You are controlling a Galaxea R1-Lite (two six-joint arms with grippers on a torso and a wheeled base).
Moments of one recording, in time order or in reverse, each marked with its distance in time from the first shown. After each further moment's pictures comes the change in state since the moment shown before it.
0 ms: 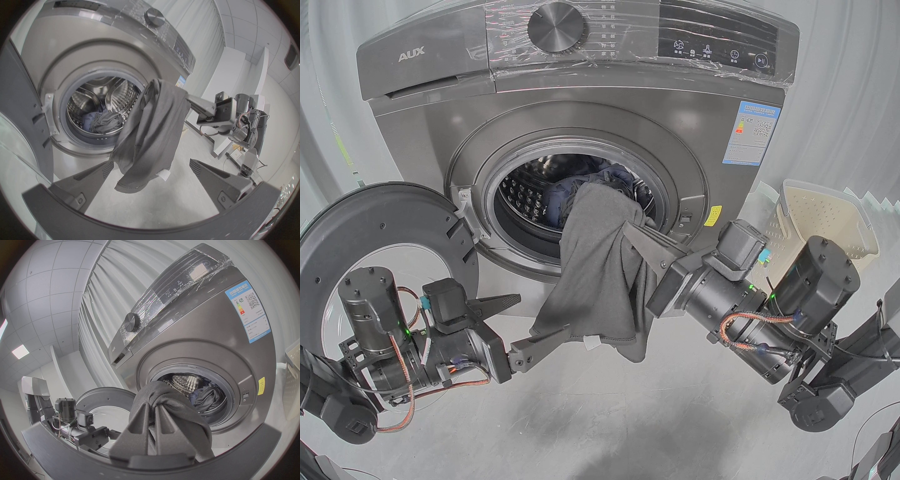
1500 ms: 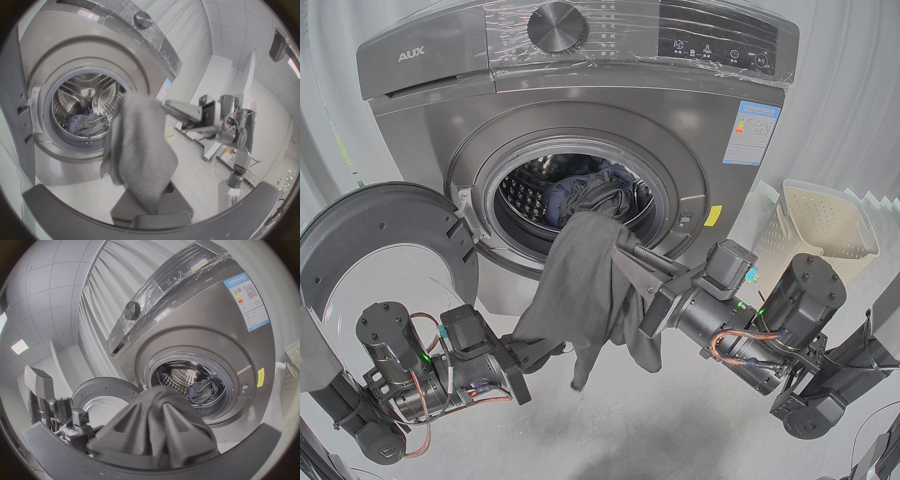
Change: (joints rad) left arm -0.044 0.212 0.143 -0.466 -0.069 -0.029; right arm 0.009 0.036 0.035 -0.013 -0.002 -0.024
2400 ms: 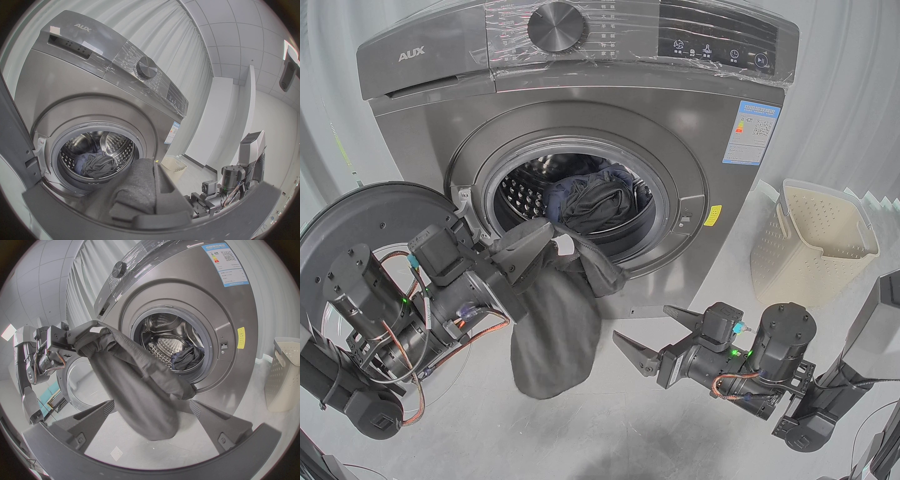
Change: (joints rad) left arm -0.005 -0.094 -0.219 -0.002 0.150 -0.059; right arm -0.051 0.088 0.198 0.002 -0.005 -0.046
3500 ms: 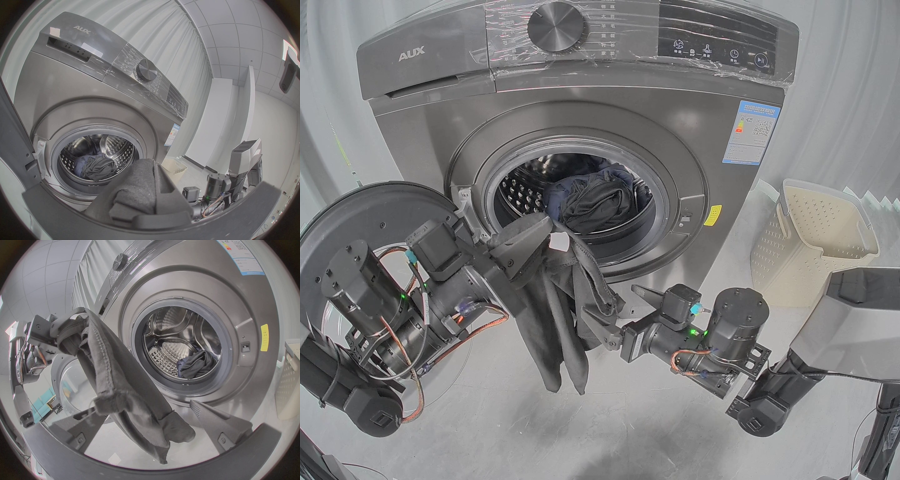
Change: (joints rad) left arm 0.007 -0.002 -0.014 -0.002 -0.006 -0.001; right arm -0.024 0.175 -0.244 -0.010 0.054 -0.030
